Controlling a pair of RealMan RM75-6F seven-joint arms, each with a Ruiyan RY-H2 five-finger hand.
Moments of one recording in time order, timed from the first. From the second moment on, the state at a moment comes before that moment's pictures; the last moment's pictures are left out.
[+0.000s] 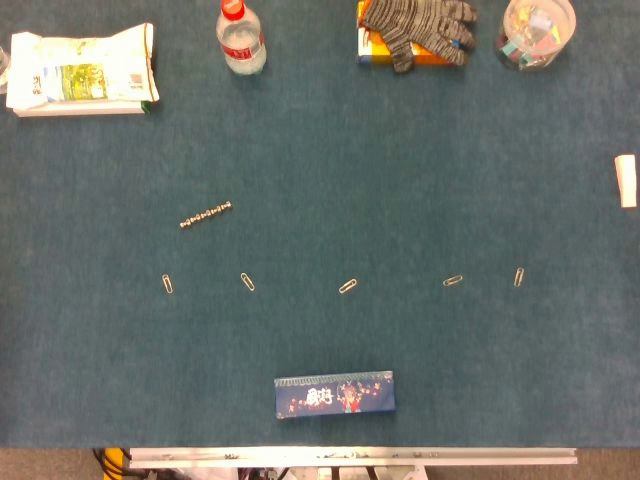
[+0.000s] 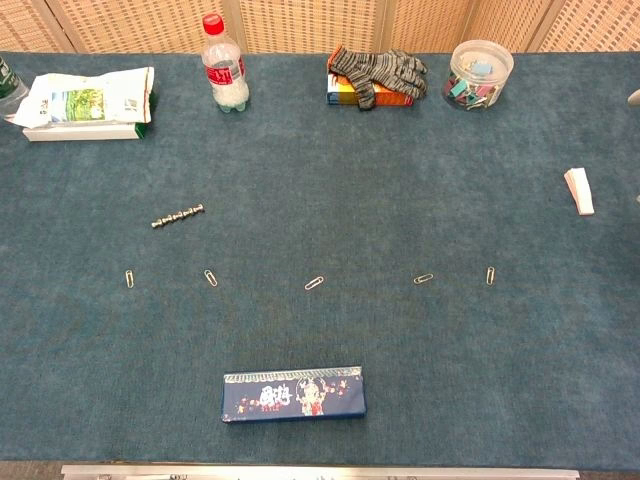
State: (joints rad) left arm -0.02 -1.07 -0.05 -1.65 1.38 1.51 0.16; right arm 0.17 -1.19 0.06 -1.61 -1.55 1.42 -0.15
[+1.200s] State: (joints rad) left arm -0.19 -1.02 -0.04 -1.88 1.37 1.22 0.28; right arm 0.13 -1.12 0.08 -1.64 -1.54 1.51 -0.08
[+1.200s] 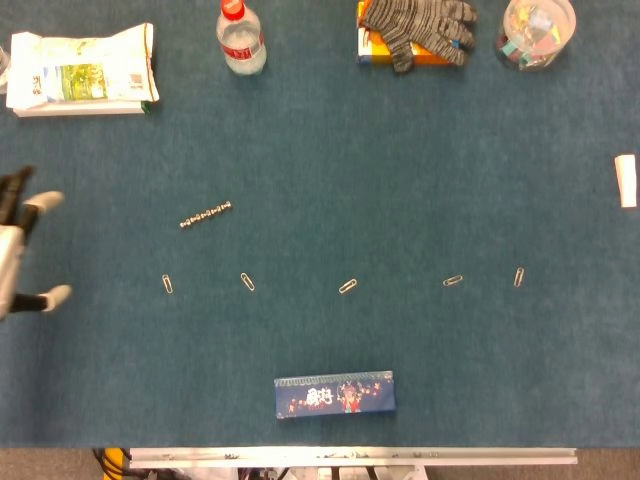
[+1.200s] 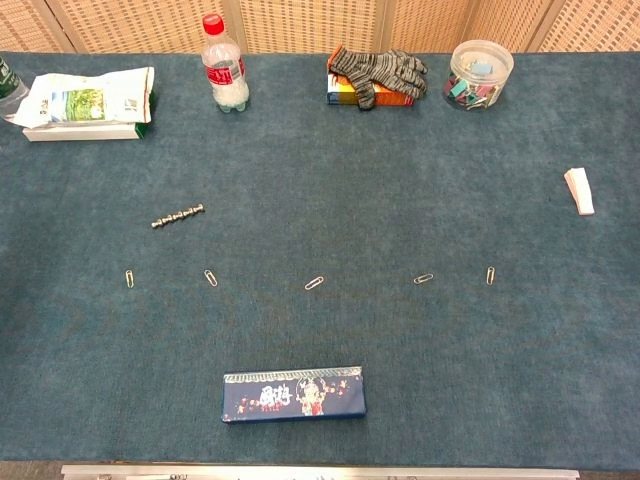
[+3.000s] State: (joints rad) left arm -0.65 -1.53 -0.13 -1.58 0.73 1.05 0.73; right arm 0.13 -1.10 0.09 -1.63 -1.53 1.49 -0.03
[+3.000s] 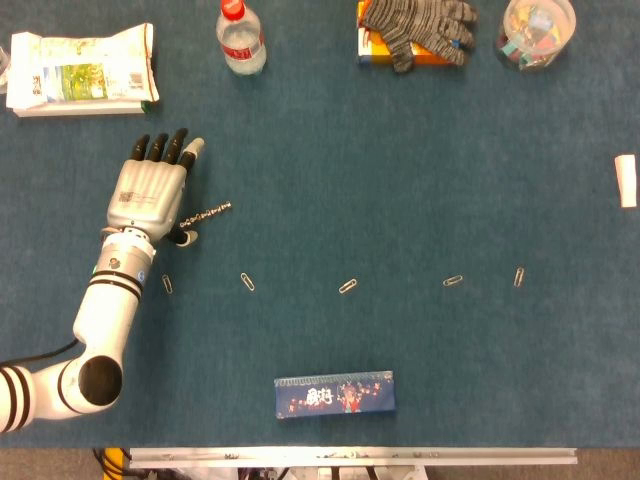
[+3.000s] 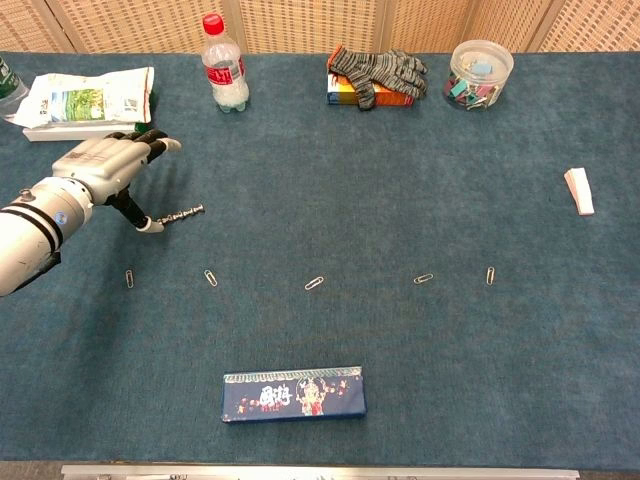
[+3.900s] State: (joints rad) left arm -0.71 -1.58 -0.12 -1.49 0.68 1.04 0.73; right arm 0.13 -1.10 0.09 -1.63 -1.52 1.47 -0.02
